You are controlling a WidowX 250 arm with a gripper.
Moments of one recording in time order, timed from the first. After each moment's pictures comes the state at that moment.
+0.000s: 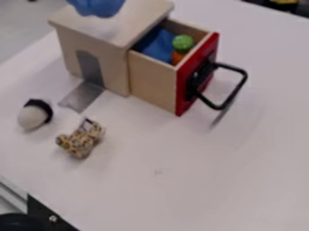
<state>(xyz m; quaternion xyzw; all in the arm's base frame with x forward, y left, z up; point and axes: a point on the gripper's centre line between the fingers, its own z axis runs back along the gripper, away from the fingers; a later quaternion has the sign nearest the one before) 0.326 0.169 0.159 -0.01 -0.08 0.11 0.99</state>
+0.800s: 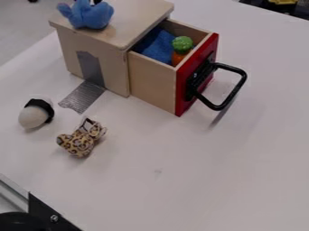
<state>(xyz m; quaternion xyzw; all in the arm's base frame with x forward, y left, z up) 0.349 0.185 0.140 0.01 -0.05 0.14 0.99</state>
